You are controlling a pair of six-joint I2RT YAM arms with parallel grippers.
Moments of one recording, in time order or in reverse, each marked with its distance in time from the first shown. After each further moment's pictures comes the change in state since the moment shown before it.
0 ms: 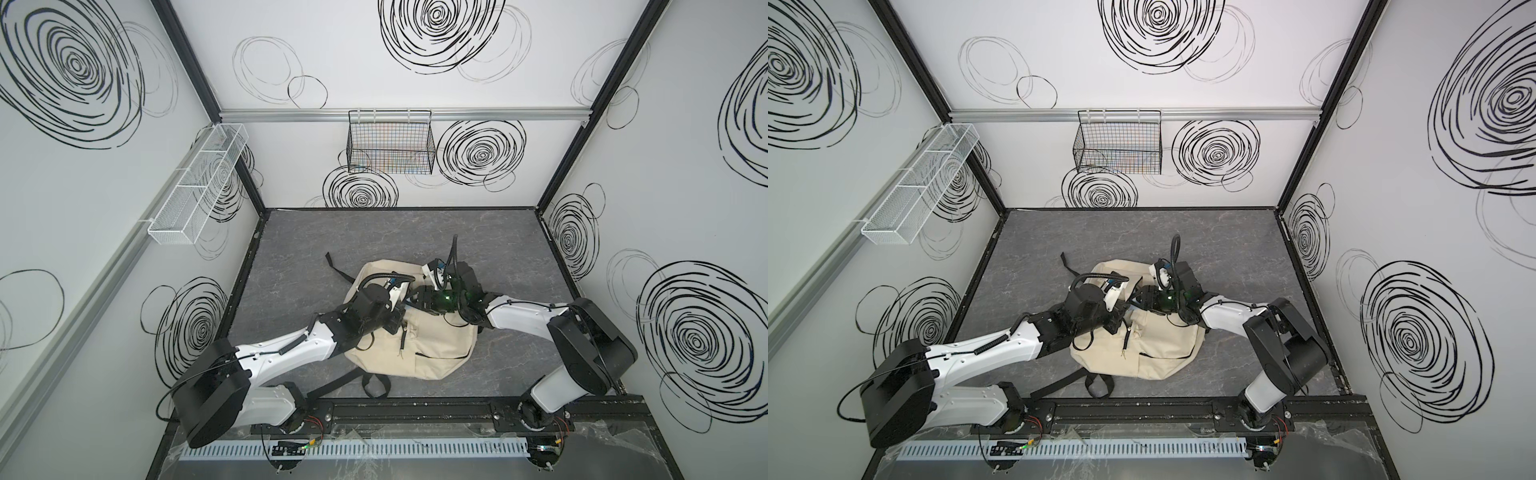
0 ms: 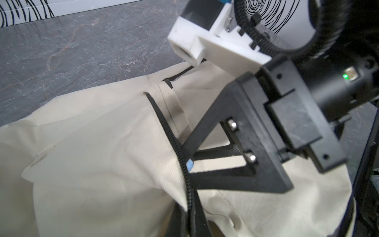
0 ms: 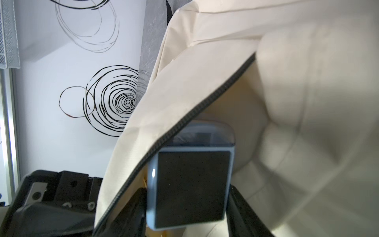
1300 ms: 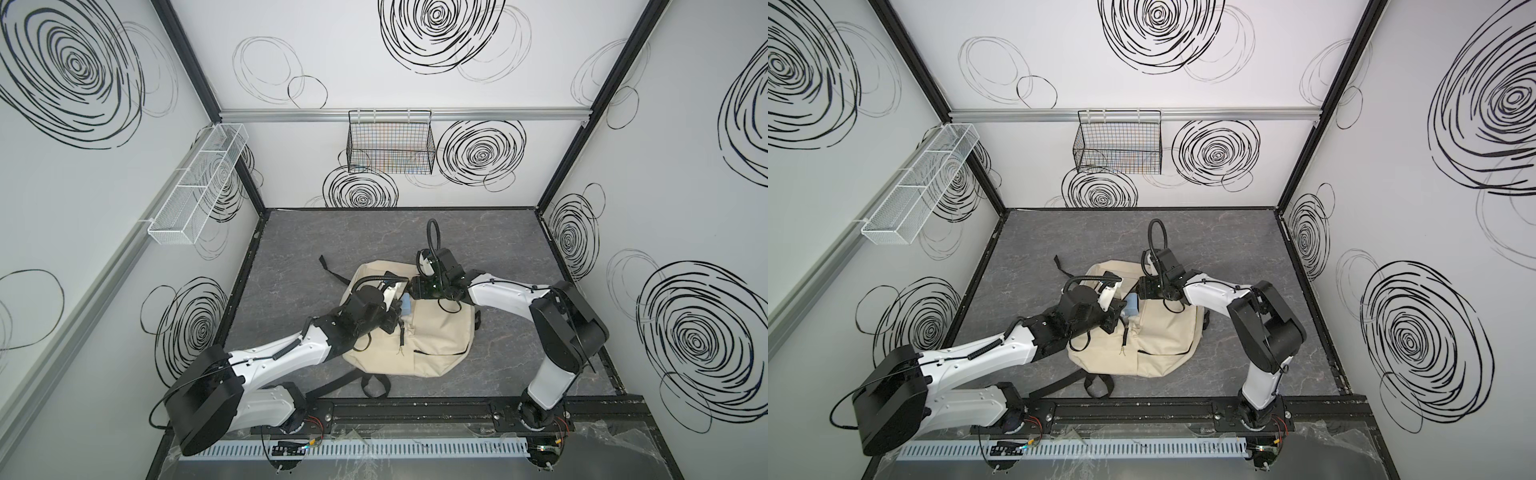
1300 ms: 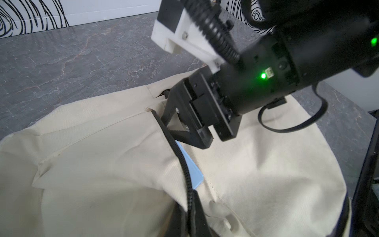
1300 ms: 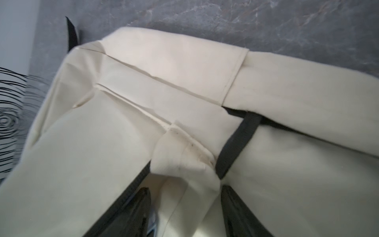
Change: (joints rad) left arm 0.021 -0.047 -0.047 0.049 -0.018 -0.008; right arm 0.022 0.178 0.324 -0.451 0.462 -0.301
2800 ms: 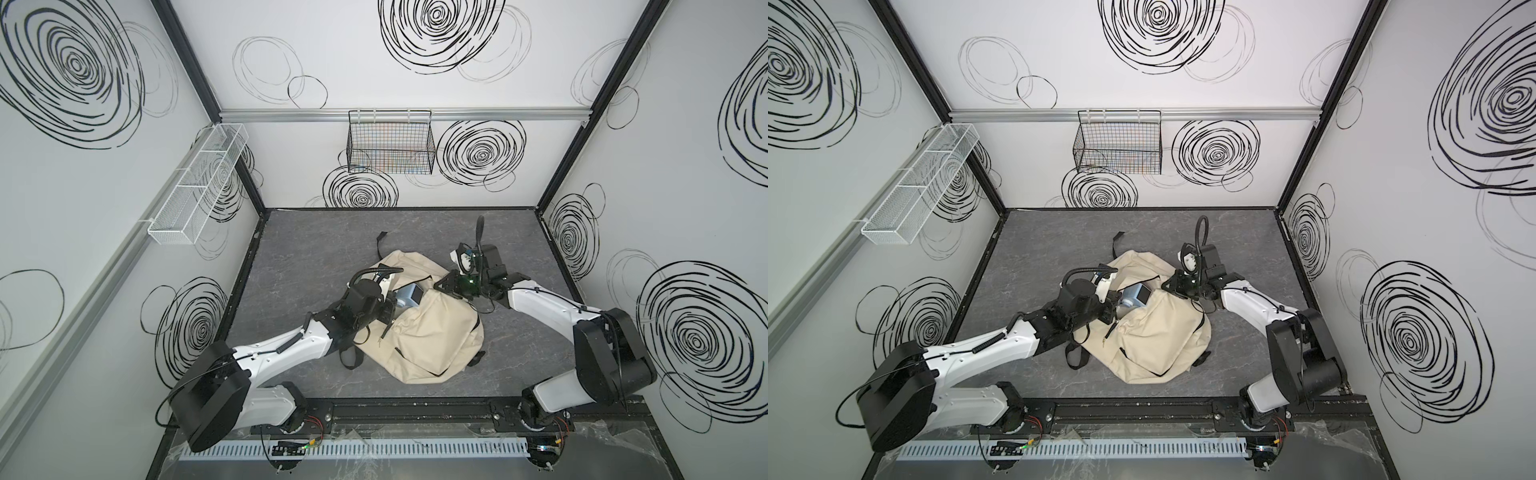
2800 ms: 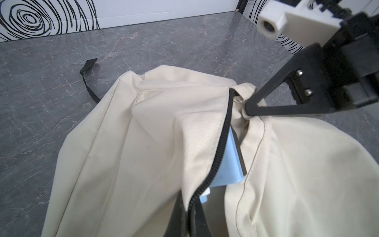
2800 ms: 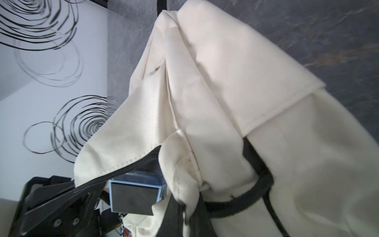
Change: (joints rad) left arm 0.060 0.047 0.035 0.010 -0.040 -0.028; right arm -0.277 -0.277 -0.197 0.008 -0.472 0.110
